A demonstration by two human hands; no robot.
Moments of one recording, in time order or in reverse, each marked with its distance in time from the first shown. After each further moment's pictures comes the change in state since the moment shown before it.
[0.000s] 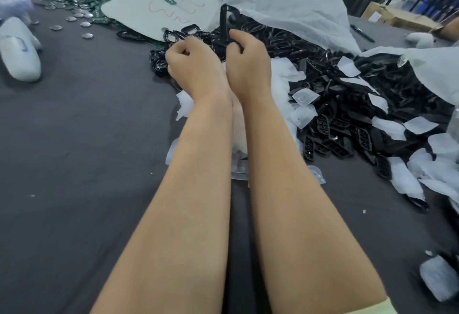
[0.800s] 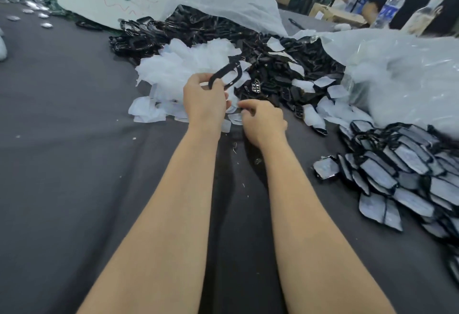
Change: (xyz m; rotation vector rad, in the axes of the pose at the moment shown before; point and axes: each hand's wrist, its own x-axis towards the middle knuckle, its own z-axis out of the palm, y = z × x) left_hand -0.128 -0.044 -0.059 0.295 -0.450 -0.034; right_hand -0.141 0.083 -0.112 -0.431 -0.059 0.259
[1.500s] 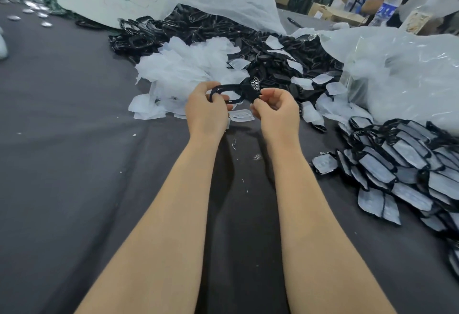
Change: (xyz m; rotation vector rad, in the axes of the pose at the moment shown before) left_hand -0.005 -0.027 -0.008 0.118 -0.087 0.076; right_hand -0.010 0.012 -0.001 0.849 0.252 0.014
